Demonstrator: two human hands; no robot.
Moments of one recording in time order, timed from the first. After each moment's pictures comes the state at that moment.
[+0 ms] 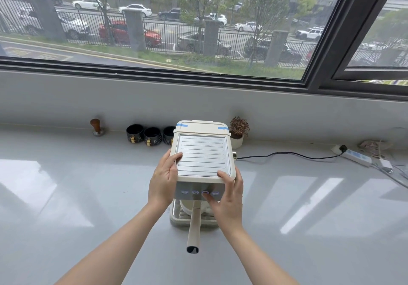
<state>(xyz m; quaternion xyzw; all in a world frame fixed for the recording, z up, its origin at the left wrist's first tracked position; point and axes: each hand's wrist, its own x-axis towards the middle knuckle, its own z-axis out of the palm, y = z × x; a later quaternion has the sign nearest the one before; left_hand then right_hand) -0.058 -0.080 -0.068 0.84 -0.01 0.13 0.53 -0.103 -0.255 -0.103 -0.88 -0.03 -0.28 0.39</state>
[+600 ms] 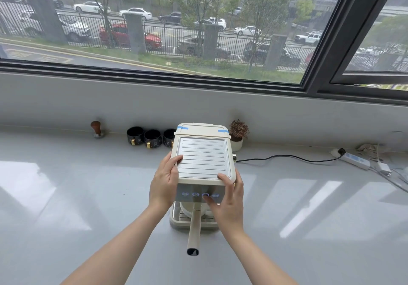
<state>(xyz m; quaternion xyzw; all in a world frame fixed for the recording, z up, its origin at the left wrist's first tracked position) -0.061 -0.081 -0.065 0.84 0.00 0.13 0.53 -0.107 -0.256 -0.102 -0.88 -0.03 -0.28 0.39</state>
